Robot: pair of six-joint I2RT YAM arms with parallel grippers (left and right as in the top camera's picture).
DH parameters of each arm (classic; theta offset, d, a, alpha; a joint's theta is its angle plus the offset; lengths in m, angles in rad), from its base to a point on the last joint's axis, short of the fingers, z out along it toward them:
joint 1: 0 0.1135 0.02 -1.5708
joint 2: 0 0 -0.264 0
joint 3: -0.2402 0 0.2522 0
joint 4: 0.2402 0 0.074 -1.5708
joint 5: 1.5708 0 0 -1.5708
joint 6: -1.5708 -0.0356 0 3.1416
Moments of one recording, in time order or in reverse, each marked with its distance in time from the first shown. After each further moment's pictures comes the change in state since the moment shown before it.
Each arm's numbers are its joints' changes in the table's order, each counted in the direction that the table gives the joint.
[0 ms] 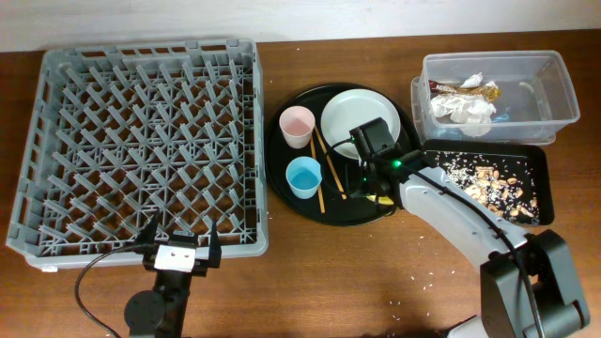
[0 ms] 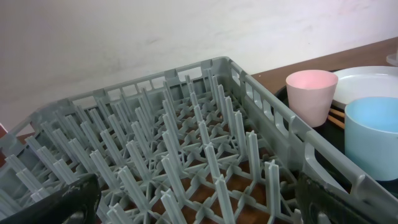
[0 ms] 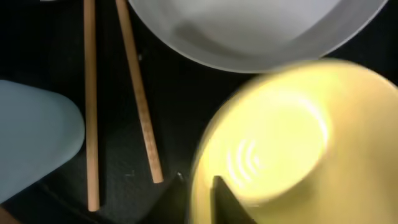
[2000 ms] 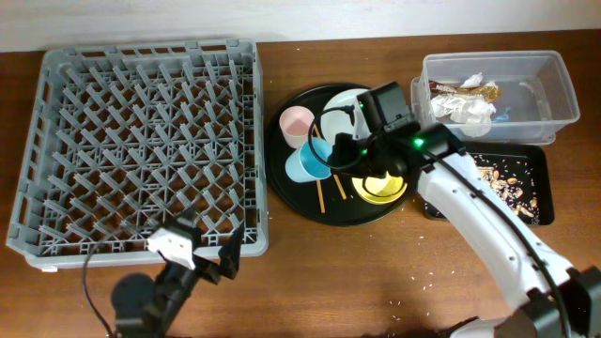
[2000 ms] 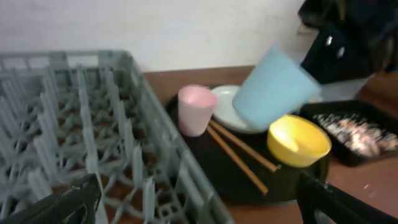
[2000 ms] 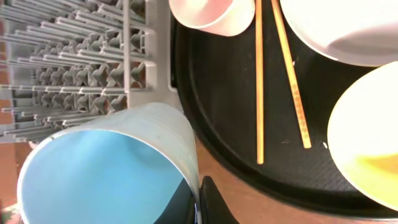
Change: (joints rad) left arm 0.000 0.264 -0.251 0.107 0.375 0.296; right arm 0.001 -0.097 -0.280 0.231 -0.405 -0.249
